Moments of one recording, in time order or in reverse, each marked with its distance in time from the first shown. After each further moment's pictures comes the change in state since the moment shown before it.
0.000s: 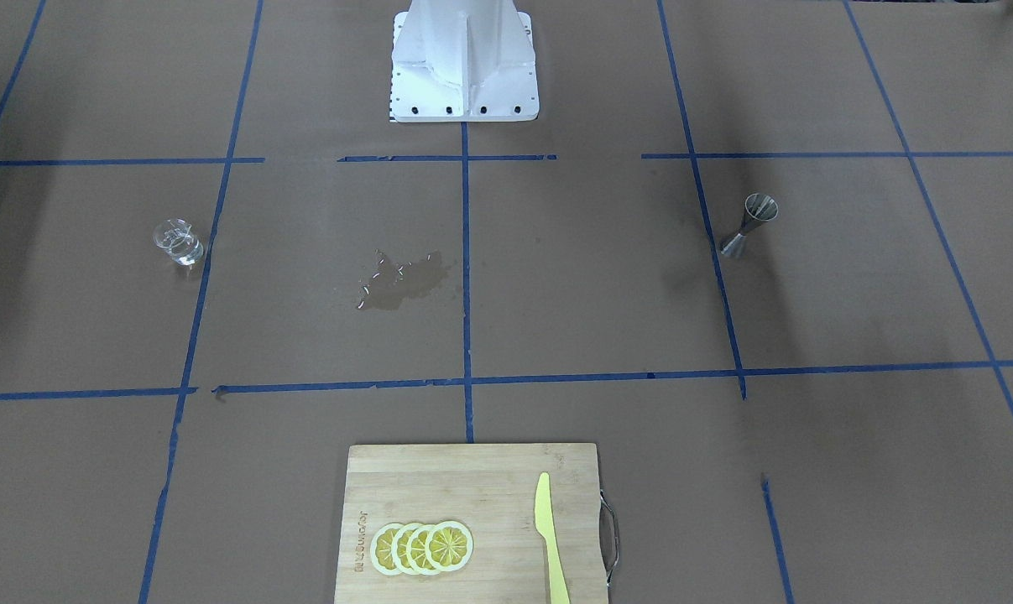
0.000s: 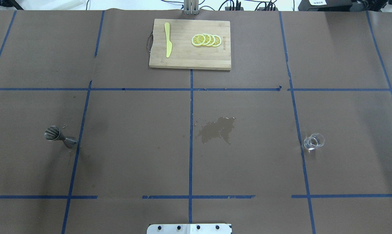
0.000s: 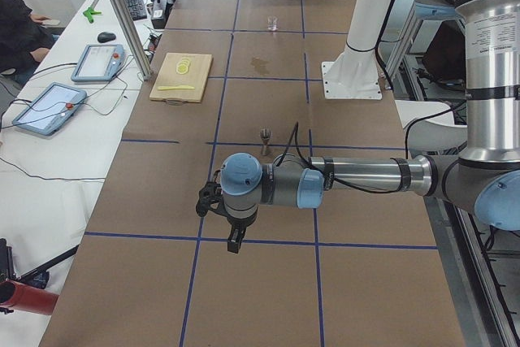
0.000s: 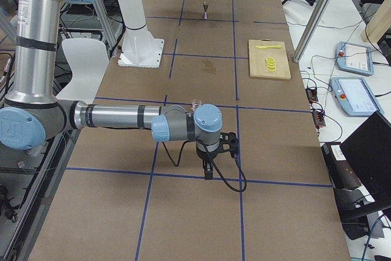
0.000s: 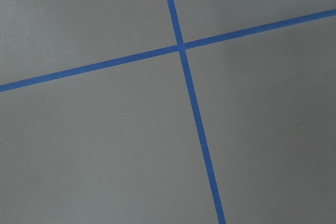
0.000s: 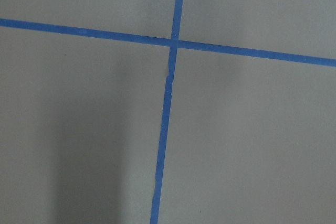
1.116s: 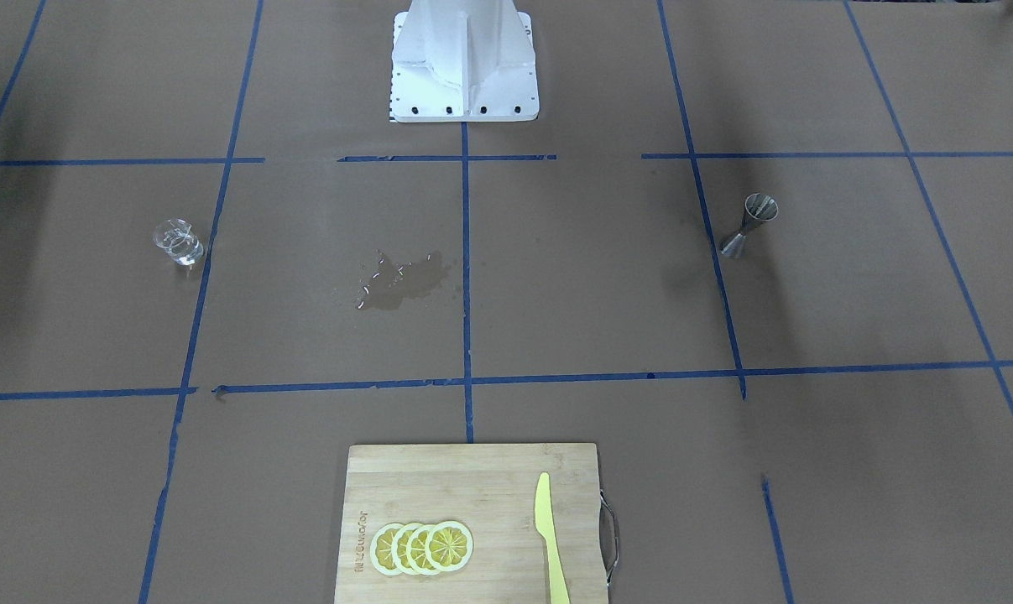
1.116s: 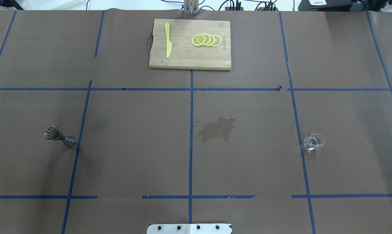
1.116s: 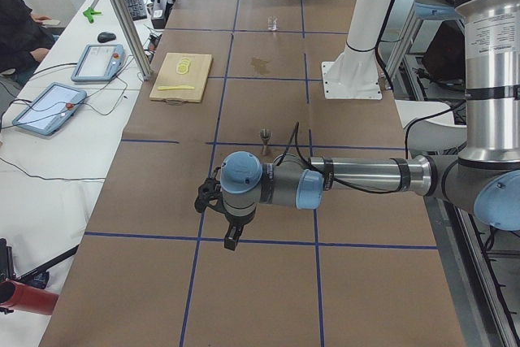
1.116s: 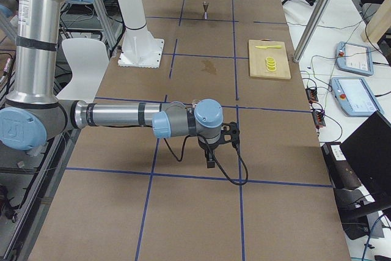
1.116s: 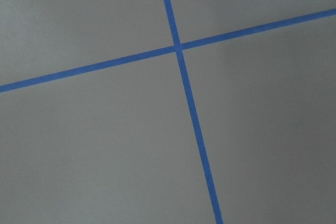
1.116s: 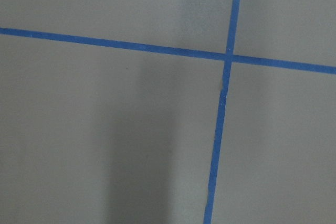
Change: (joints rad) left arm 0.005 -0.001 0.005 -0.096 -0.004 0.008; right arm -0.001 0.015 0.036 0.018 0.129 0.015
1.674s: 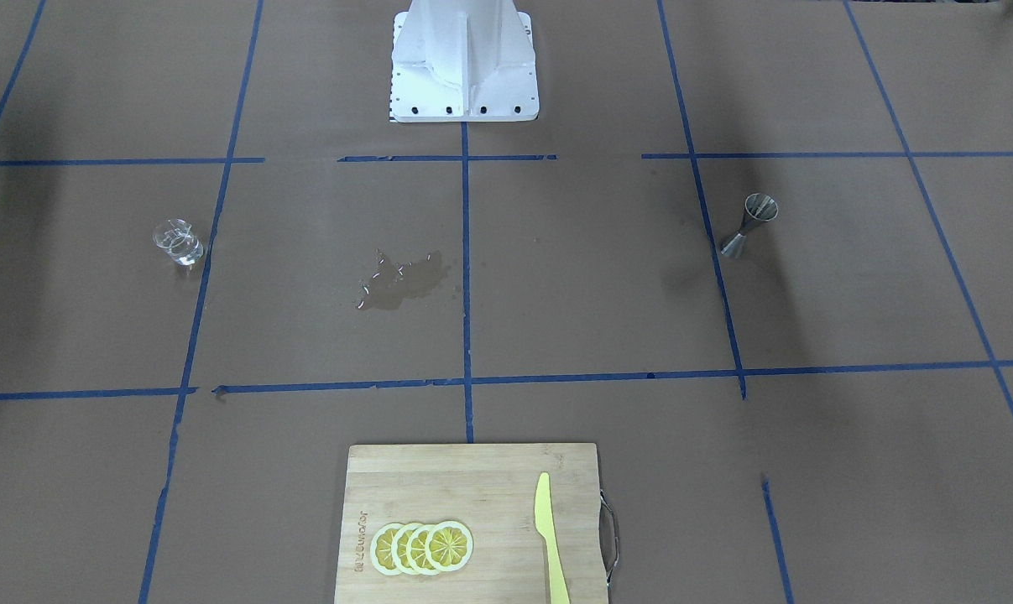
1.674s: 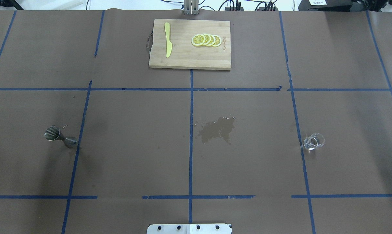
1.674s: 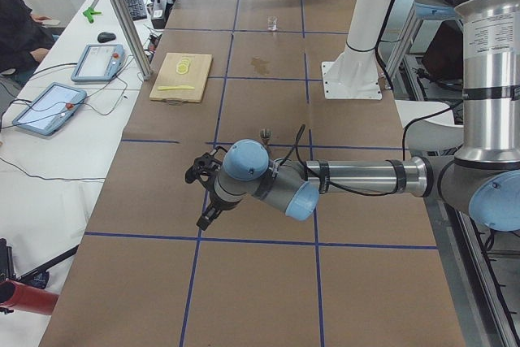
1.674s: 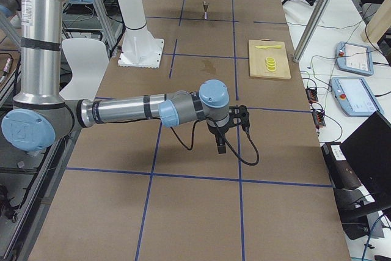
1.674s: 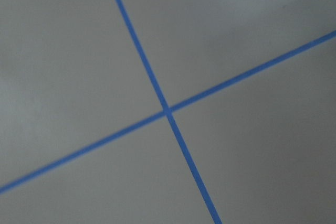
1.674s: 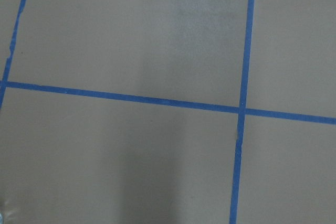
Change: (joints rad) left arm 0.000 -0.034 0.055 -0.452 0.002 -0.008; right arm 0.000 0.046 0.044 0.070 -0.031 0.137
